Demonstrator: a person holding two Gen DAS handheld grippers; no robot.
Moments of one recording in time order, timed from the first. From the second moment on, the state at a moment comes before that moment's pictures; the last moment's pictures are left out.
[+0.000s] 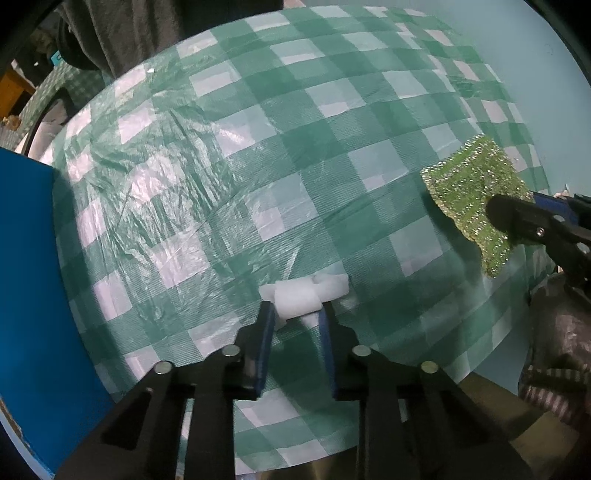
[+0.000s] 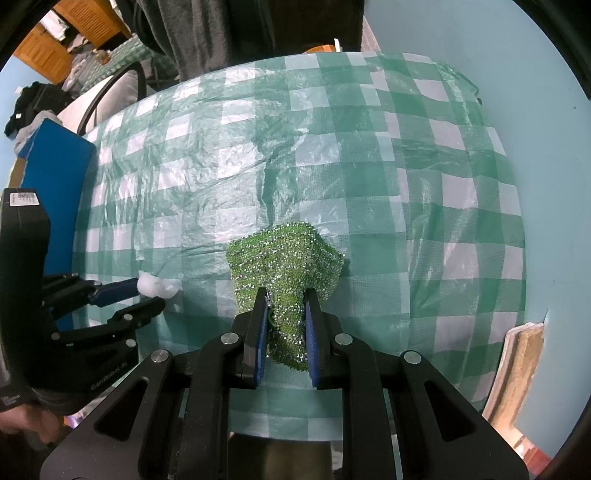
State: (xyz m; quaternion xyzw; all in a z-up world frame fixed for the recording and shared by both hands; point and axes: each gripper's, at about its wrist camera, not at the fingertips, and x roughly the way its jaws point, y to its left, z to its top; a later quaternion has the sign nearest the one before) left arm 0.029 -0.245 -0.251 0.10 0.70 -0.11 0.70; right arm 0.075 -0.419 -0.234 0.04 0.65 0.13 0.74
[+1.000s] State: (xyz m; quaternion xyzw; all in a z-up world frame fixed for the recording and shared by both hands) left arm 0.036 -0.198 -0.137 0.04 0.66 -0.10 0.75; right arm 0.082 -0.392 -0.173 0.01 0.62 0.16 0.77
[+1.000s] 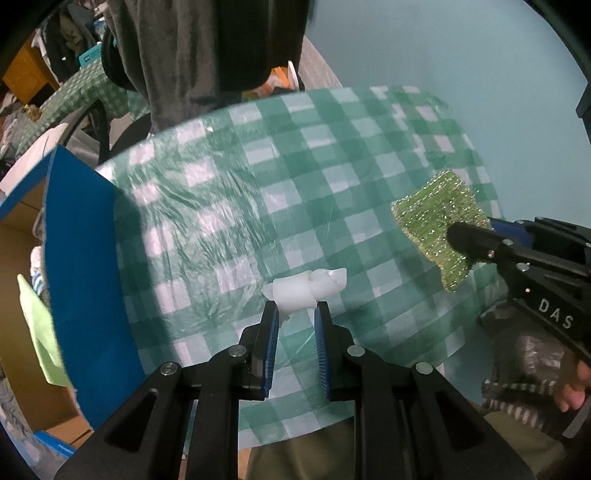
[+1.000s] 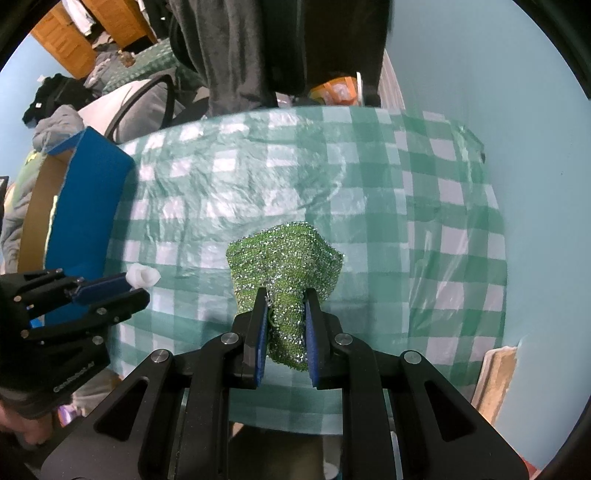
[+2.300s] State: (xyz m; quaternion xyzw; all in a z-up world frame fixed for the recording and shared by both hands) left arm 0.032 -0.093 -0.059 -0.01 0.60 -0.03 0.80; right arm 0.093 -0.291 -0.091 -0.02 0.57 0.24 0.79
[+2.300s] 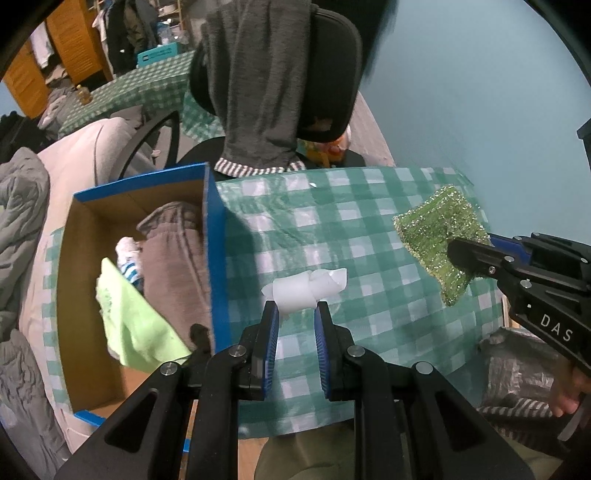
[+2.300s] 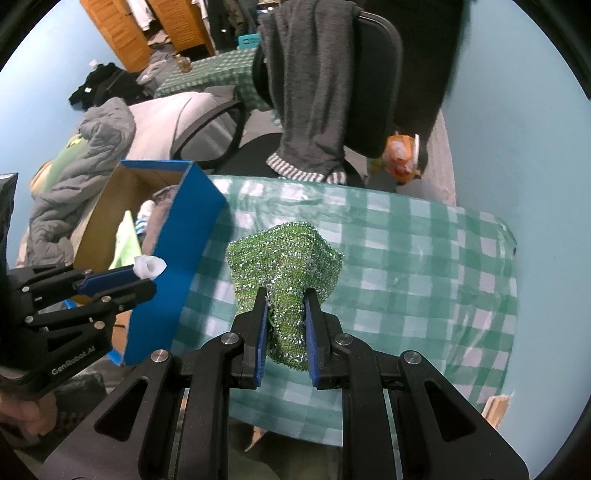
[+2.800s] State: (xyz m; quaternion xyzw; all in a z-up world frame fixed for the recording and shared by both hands) left arm 0.021 -0.036 -0.054 -0.03 0.60 0.01 0.80; right arm 0.091 -0.223 -0.084 -0.04 0.56 0.29 0.78
